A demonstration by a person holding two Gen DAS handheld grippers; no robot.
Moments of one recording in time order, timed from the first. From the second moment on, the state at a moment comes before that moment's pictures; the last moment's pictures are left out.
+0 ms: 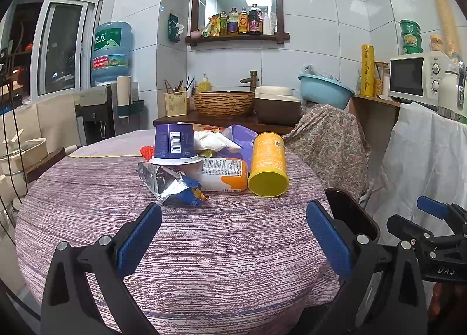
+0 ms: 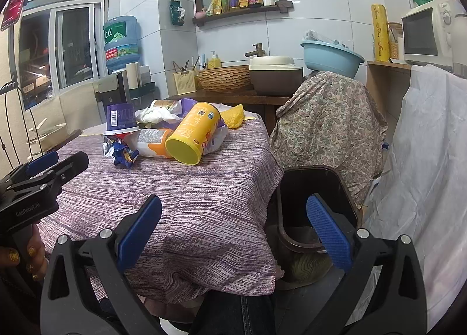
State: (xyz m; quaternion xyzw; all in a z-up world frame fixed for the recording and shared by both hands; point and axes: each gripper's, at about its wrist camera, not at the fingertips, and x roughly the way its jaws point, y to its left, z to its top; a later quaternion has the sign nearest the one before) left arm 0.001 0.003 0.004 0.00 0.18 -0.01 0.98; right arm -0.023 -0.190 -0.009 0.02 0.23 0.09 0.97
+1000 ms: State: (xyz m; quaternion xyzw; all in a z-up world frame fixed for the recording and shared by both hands) left arm 0.001 0.004 0.004 0.00 0.18 -0.01 0.98; right arm -0.023 -0.186 -0.013 0.02 0.23 0.09 0.97
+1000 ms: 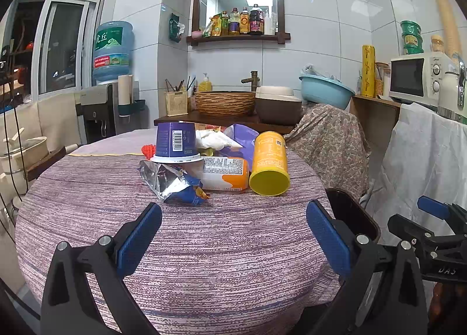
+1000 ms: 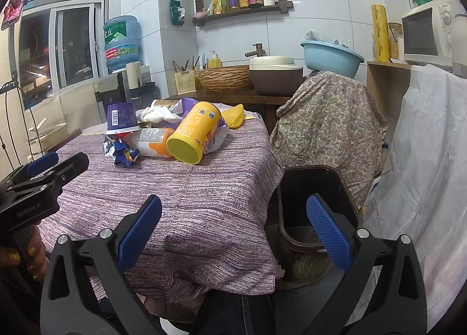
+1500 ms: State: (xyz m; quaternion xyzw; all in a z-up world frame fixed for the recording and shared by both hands) left arm 0.000 0.005 0.002 0.00 0.18 -0.01 0.98; right arm -0.023 -0.185 -0.016 0.02 0.23 0.09 0.97
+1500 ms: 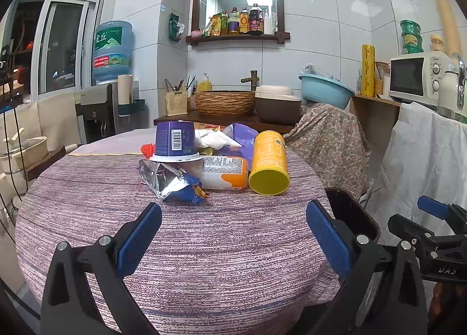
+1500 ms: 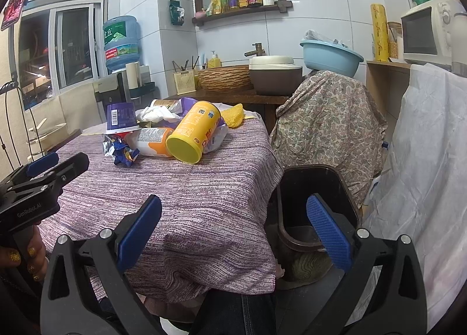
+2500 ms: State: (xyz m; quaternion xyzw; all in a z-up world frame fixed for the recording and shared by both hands) left arm 0.000 0.005 0.001 0.00 0.18 -0.01 0.98; right arm -0.020 -0.181 -0.021 0.02 0.23 0.09 0.97
